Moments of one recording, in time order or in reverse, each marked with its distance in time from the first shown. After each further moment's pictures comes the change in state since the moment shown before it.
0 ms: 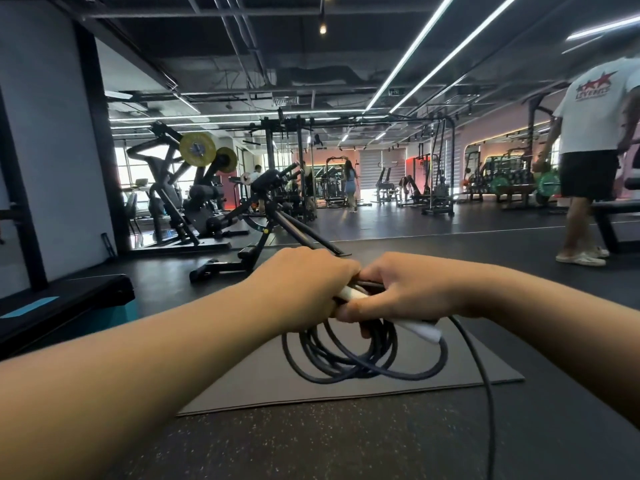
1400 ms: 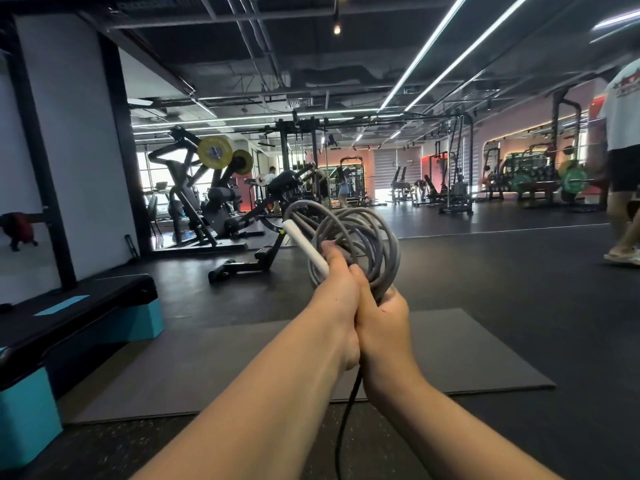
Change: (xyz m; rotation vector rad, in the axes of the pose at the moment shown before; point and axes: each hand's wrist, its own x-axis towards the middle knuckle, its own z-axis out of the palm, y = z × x) left_hand 0.017 0.036 0.030 -2.246 0.181 -1.115; right_hand 0.065 -0.030 0.117 1.336 0.967 0.064
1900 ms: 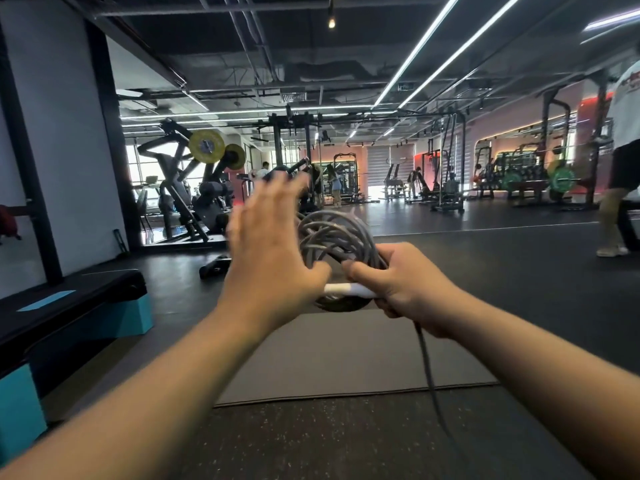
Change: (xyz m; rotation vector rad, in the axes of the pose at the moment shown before) left_hand -0.006 0.047 -0.061 1.413 0.190 1.243; right_hand 0.049 -0.052 -0.037 -0.692 -0.455 -0.066
